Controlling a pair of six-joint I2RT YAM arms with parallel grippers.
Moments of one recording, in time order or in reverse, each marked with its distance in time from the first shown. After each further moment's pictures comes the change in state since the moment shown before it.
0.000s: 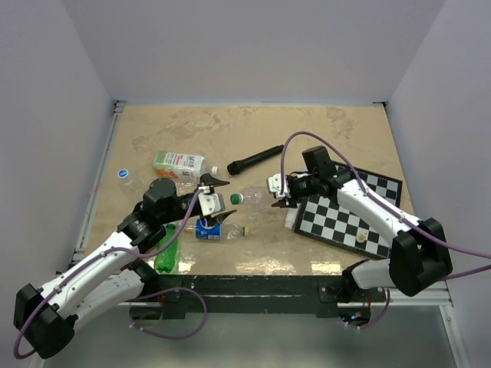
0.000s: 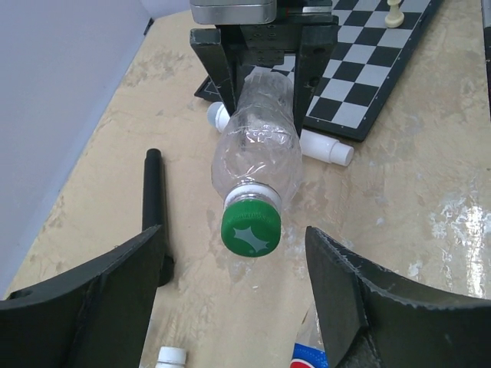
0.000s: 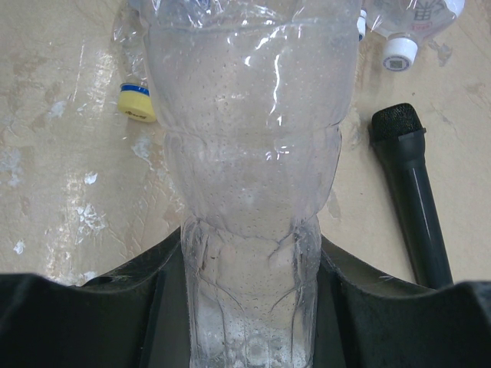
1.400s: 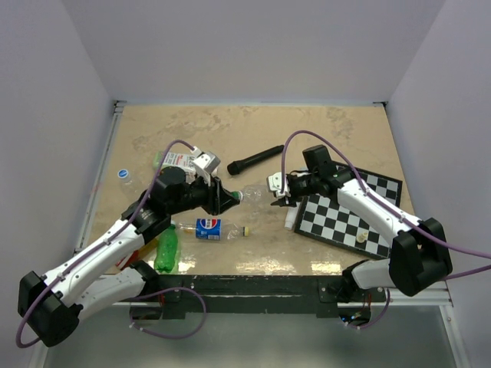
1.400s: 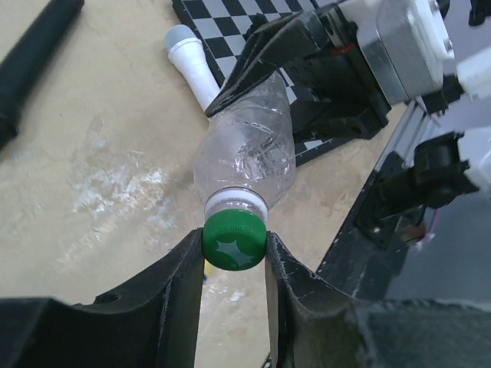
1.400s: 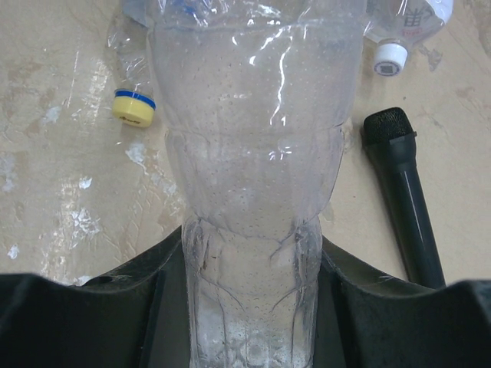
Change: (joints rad) left arm -0.005 0.116 0.127 -0.132 -0.153 -0.771; right arm -0.003 0.000 0.003 0.008 -0.004 0.003
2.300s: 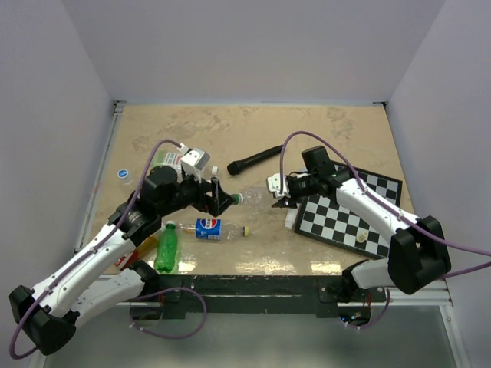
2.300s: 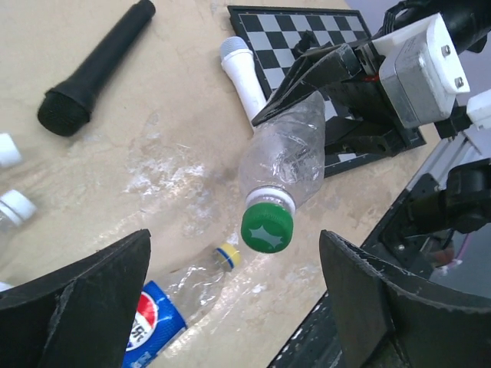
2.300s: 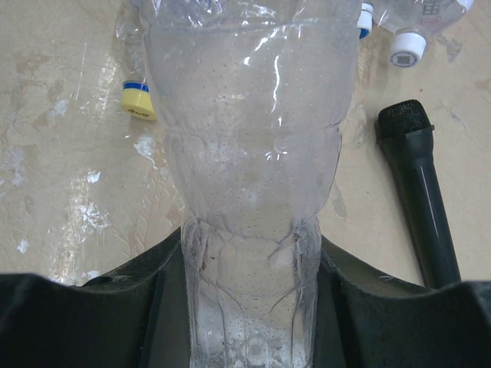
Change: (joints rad) left arm 0.008 -0.061 0.082 -0.185 -0.150 -0.105; right arm 0.004 0.014 0.002 -0.017 0.004 -0.003
